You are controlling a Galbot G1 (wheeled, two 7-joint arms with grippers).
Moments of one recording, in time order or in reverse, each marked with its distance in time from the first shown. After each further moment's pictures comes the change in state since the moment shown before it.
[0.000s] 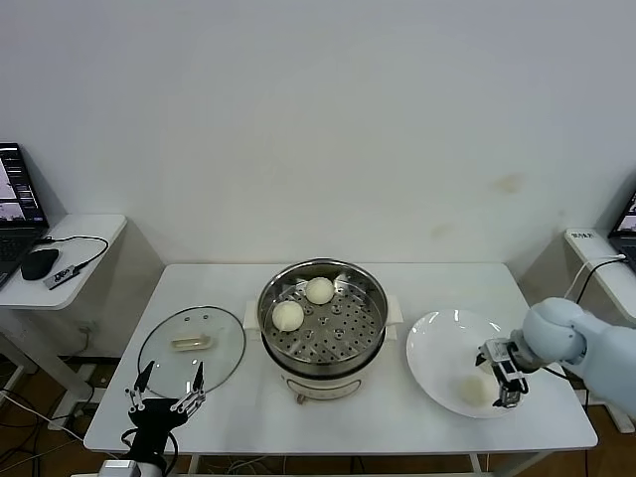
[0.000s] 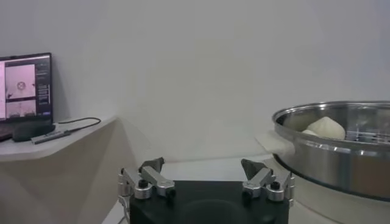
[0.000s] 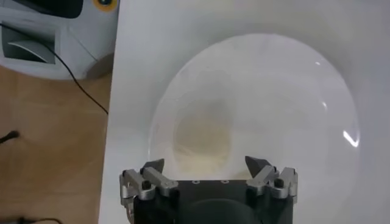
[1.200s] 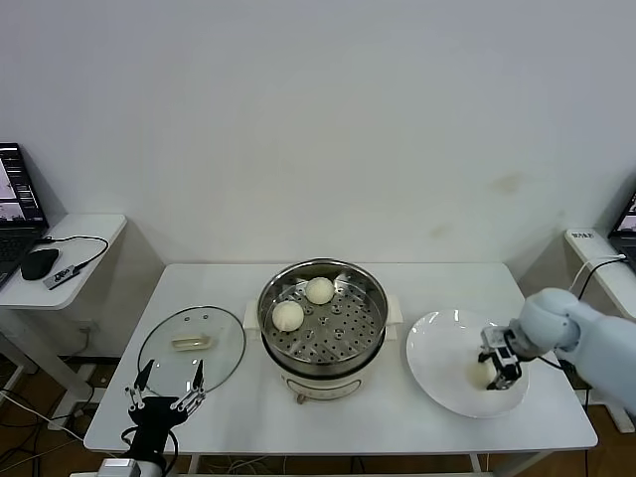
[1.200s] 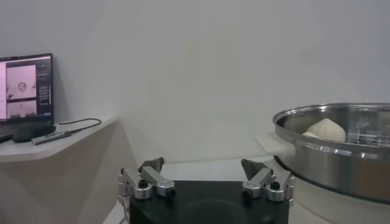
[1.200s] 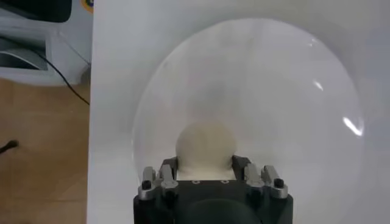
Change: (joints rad) left arm -0.009 0.000 0.004 -0.005 -0.003 -0.001 0.000; right arm 0.095 0.027 0.010 -0.063 0.039 -0.016 -0.053
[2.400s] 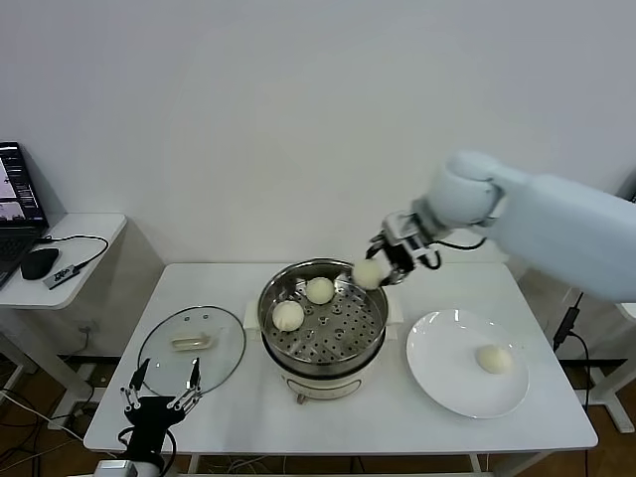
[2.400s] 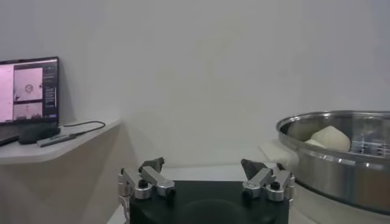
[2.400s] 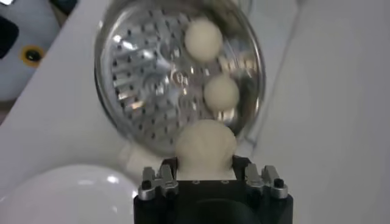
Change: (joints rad) left arm 0.010 -0.031 -0.019 -0.021 0.004 -0.002 -0.002; right arm 0.704 0.417 -0.433 0.057 0.307 0.069 0.064
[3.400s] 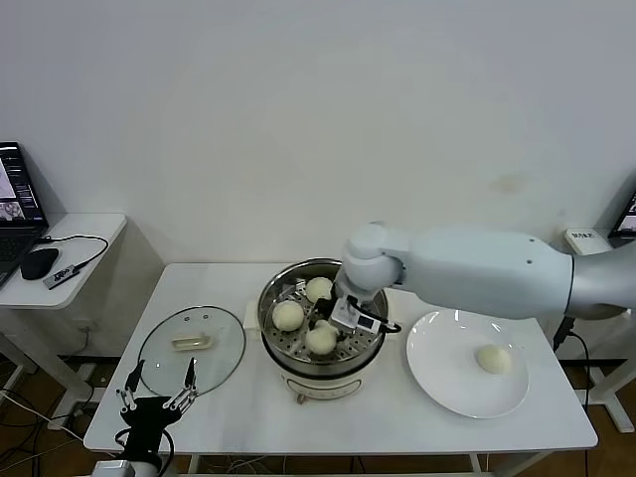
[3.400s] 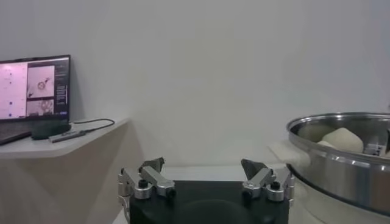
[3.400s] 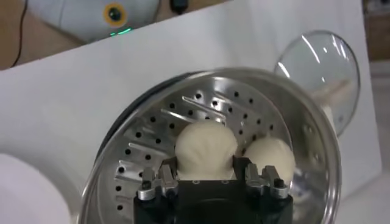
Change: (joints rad) left arm -0.007 -0.025 -0.007 0.021 -0.001 -0.011 -0.001; right arm -0.062 0.209 -0.178 -0.011 -0.277 0.422 0.069
